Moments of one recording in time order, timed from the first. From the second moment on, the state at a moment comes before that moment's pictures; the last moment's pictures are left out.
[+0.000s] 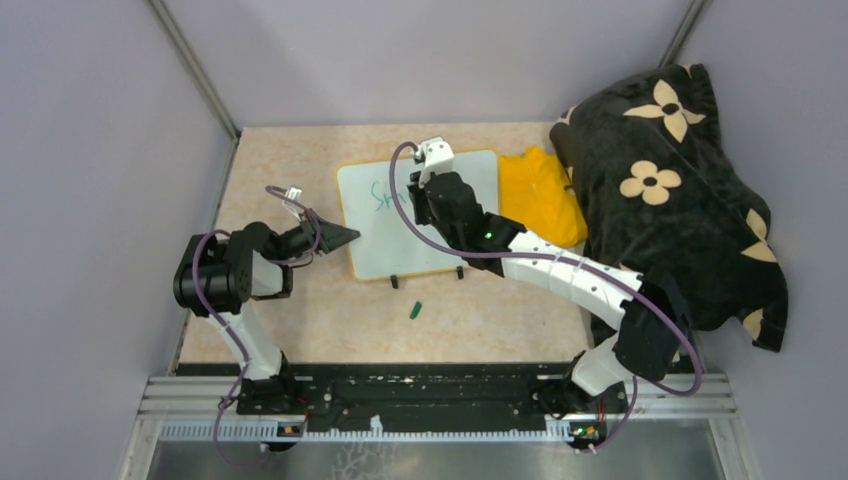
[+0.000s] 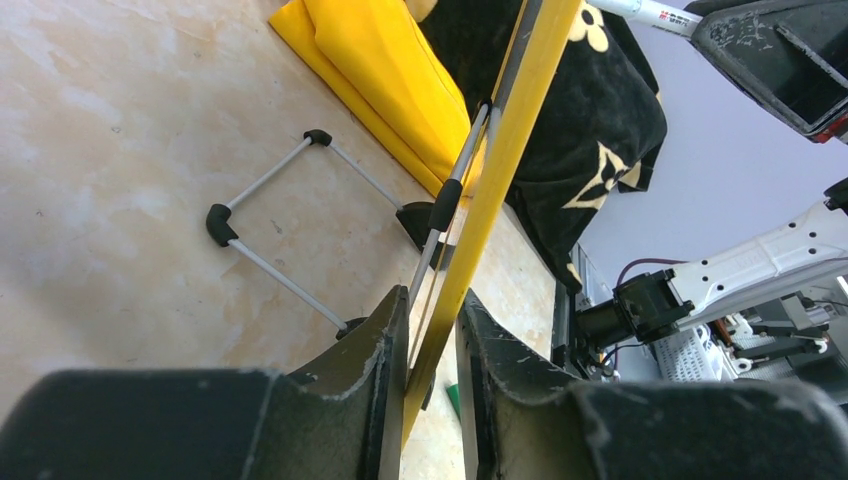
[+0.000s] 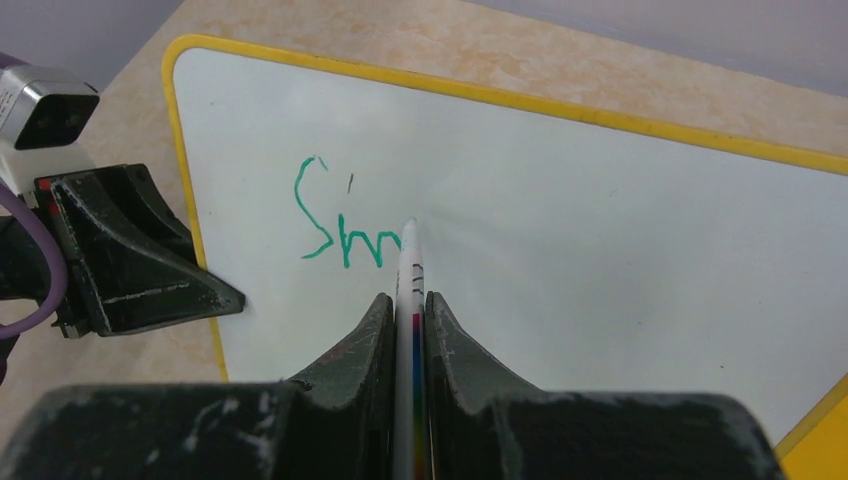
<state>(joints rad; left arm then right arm) 0.08 1.85 0.48 1.55 1.14 -0.98 0.91 1.48 1.23 -0.05 0.42 0.20</state>
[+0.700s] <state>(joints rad) 0.08 1.85 0.48 1.55 1.15 -0.96 0.91 1.48 1.23 -0.03 0.45 0.21</state>
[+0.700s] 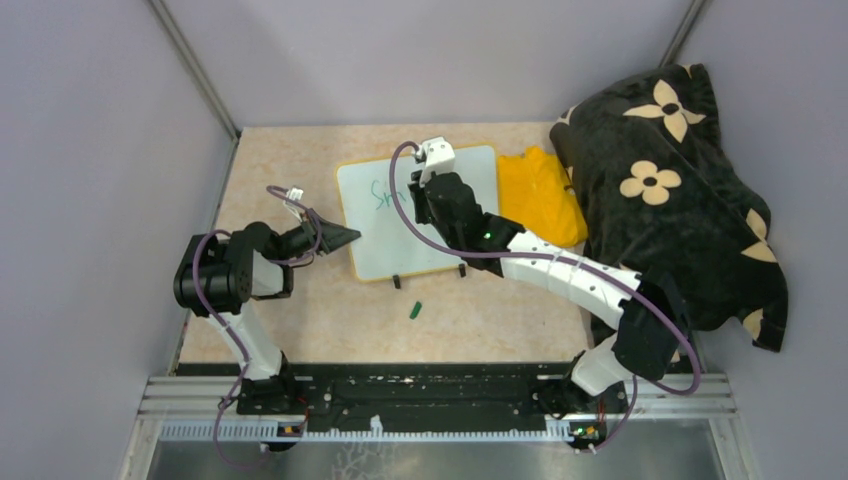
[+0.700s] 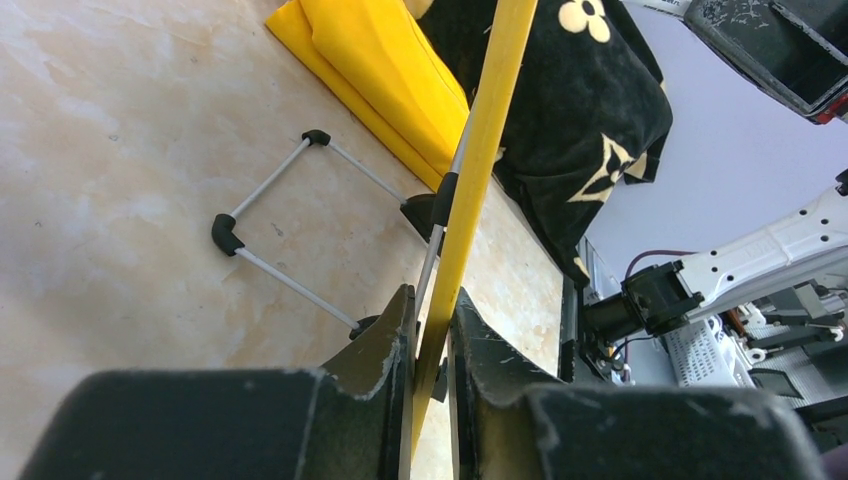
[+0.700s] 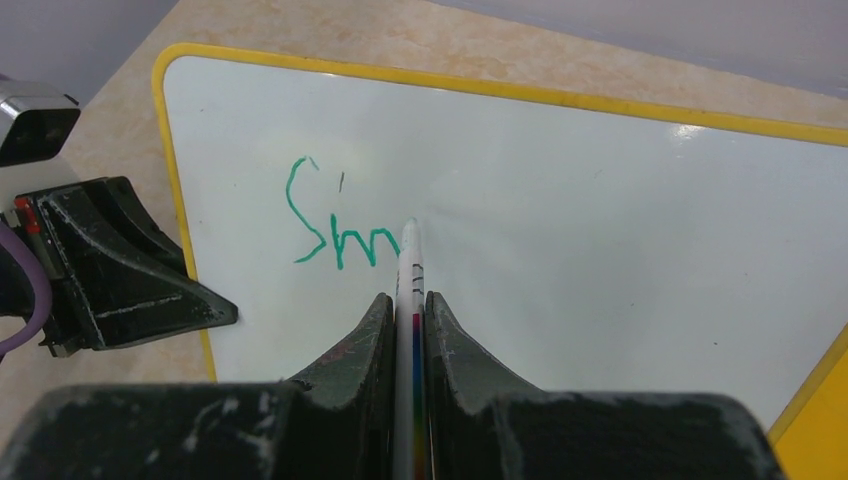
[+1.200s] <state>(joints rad) 0.08 1.85 0.48 1.55 1.15 -0.98 0.91 1.48 1.22 -0.02 0.44 0.21</state>
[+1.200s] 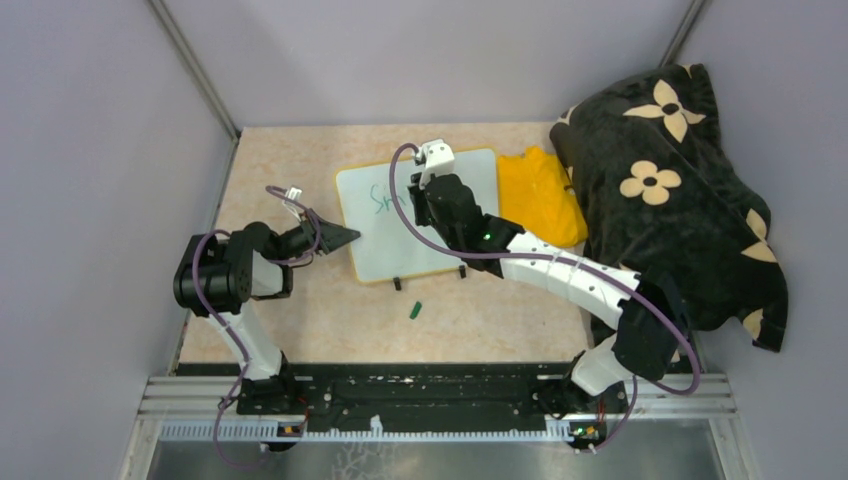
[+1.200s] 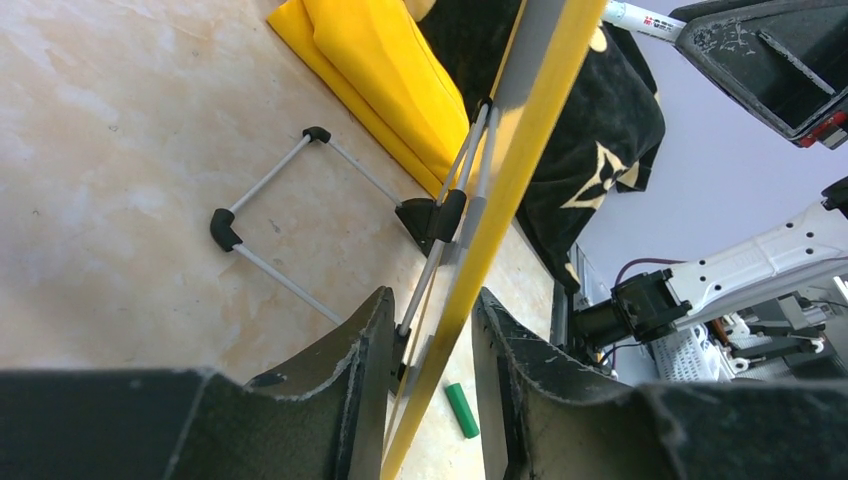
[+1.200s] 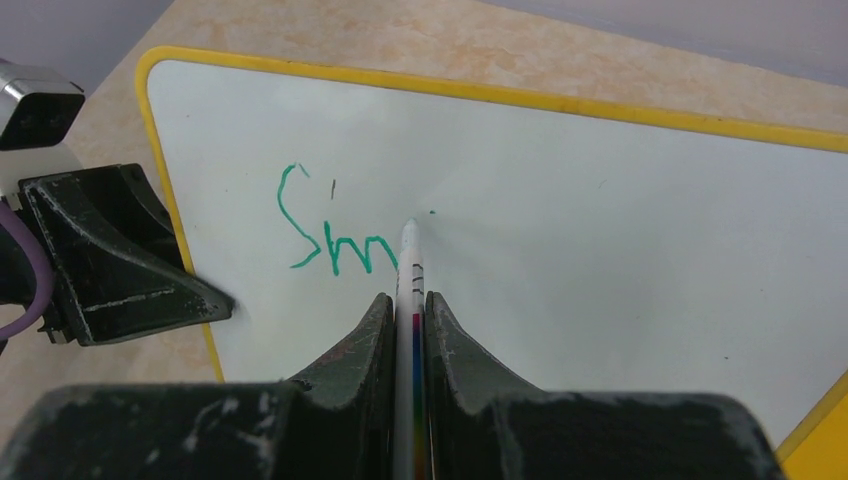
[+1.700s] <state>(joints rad) 0.08 1.85 0.48 1.55 1.15 -0.98 0.91 1.48 1.19 -0.03 0.42 0.22</state>
